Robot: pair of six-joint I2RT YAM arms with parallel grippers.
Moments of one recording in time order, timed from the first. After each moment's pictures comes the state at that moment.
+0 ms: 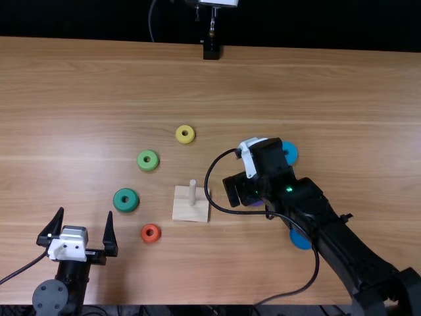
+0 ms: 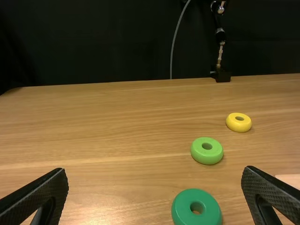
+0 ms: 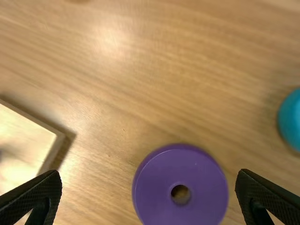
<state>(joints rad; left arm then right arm) -0.05 0.01 0.02 -0.07 0.01 0.00 0.41 1.63 1.03 -0.42 -0.04 -0.02</state>
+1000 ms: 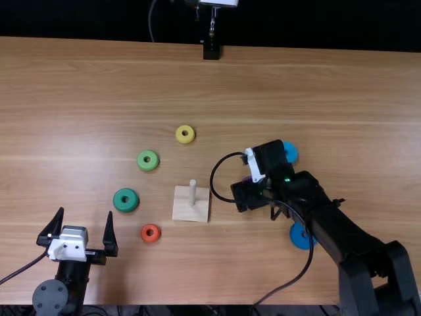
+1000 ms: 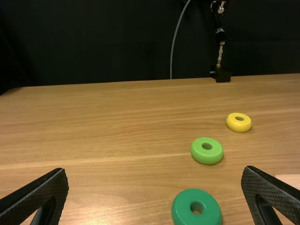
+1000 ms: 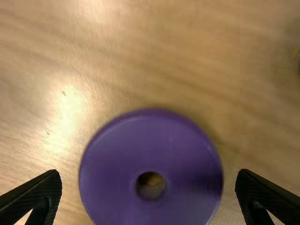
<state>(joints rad) -0.05 0.01 0.02 -0.07 0.01 0.00 0.35 1.76 1.04 -0.49 -0.04 -0.02</state>
